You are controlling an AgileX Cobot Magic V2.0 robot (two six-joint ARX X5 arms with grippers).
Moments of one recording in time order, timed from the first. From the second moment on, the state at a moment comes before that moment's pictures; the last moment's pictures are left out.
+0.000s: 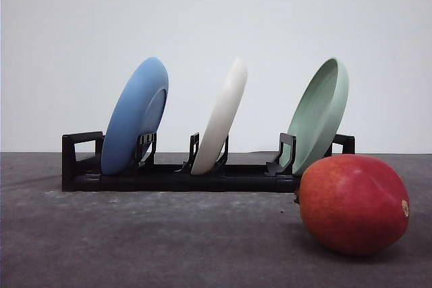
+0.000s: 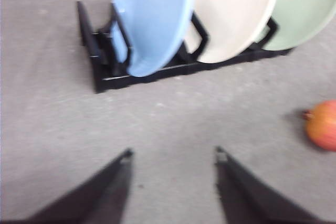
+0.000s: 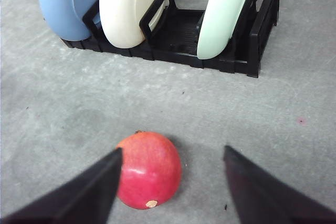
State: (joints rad) left_arx -0.29 0.46 0.70 -0.77 0.23 -0.07; right_arx 0.22 0.41 0.55 -0.68 -0.37 0.18
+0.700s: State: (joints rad) left_arx -0.51 0.72 0.70 -0.45 0.25 0.05; right_arx 0.22 0.41 0.55 -0.68 -0.42 0.19
